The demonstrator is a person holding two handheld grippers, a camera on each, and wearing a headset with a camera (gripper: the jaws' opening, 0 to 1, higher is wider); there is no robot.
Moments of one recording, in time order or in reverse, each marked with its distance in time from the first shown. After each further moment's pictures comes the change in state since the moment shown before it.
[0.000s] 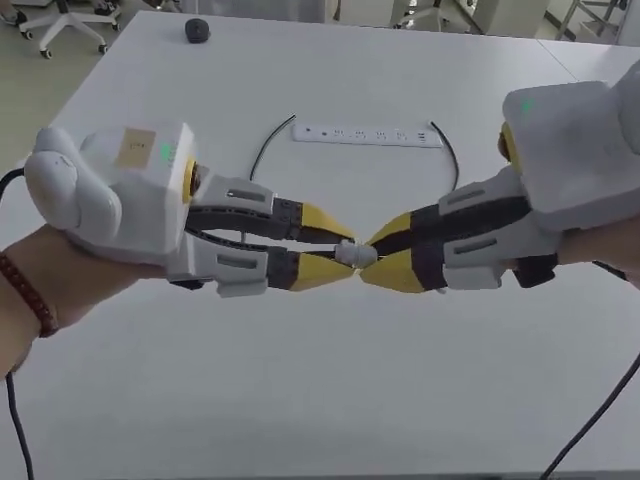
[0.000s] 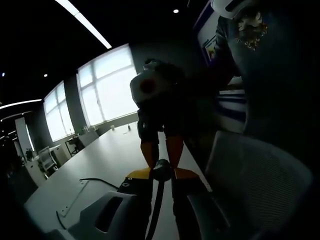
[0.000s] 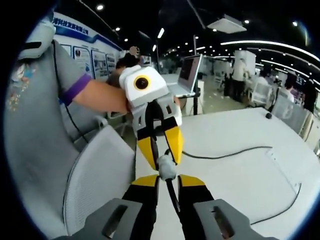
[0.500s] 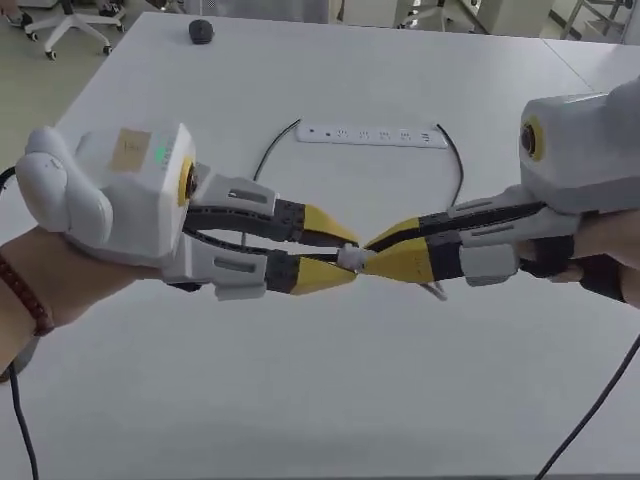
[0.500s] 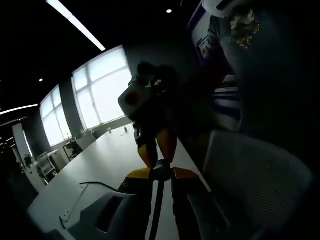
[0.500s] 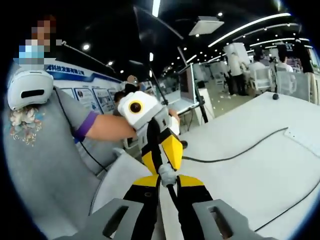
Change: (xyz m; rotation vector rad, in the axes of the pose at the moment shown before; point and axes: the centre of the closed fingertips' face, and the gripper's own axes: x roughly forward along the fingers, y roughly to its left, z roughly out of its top) left arm 0.000 -0.009 0.003 0.043 0.002 -0.033; right arm -0.003 0.007 0.010 0.237 -0.143 0.155
